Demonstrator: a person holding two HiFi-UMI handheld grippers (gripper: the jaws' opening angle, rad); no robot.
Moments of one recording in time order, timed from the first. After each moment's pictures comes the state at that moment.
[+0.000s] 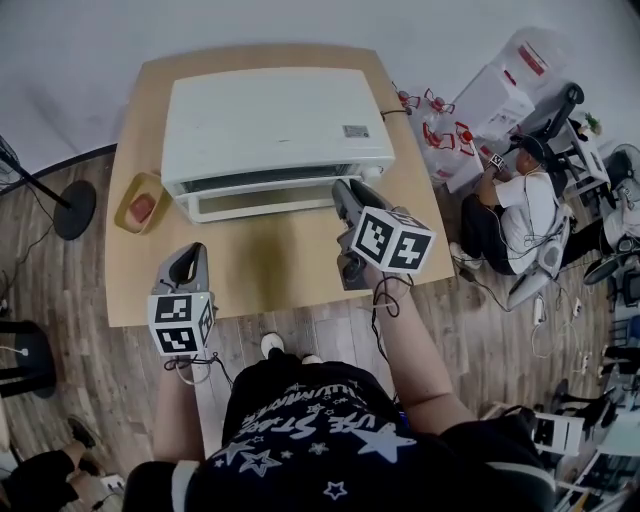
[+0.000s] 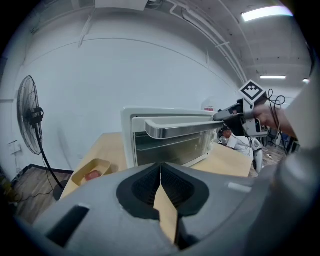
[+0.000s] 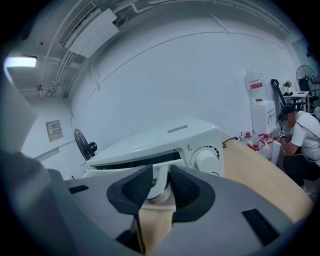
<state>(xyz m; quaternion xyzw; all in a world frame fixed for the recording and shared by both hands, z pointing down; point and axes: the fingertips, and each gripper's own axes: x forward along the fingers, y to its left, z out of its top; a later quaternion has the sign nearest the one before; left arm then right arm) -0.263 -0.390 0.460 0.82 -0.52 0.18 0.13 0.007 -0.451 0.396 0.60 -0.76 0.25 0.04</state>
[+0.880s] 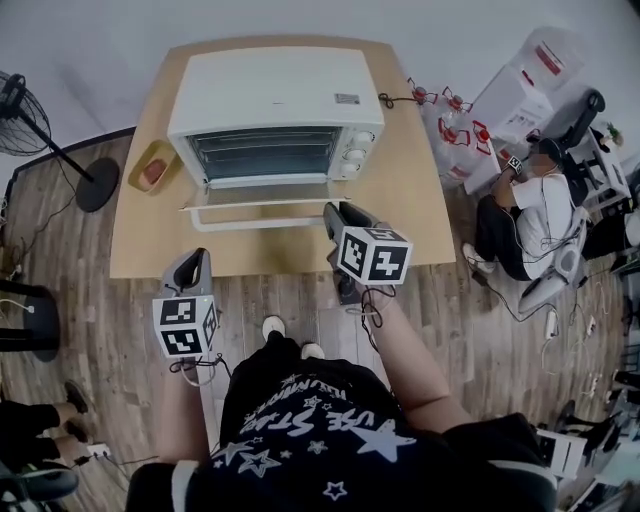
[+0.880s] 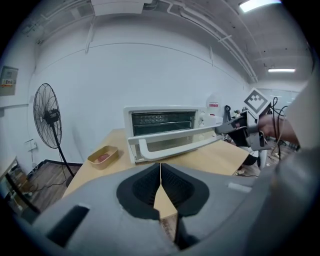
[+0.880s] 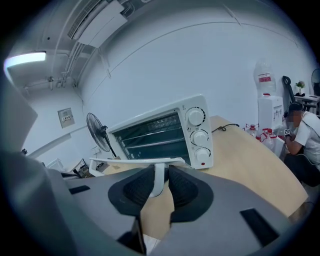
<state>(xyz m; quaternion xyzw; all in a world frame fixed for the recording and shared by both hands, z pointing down) -0.240 -0.275 0.466 0.79 -0.57 0.20 0.13 0.010 -0.349 0.457 0.55 -0.79 0.26 0.11</state>
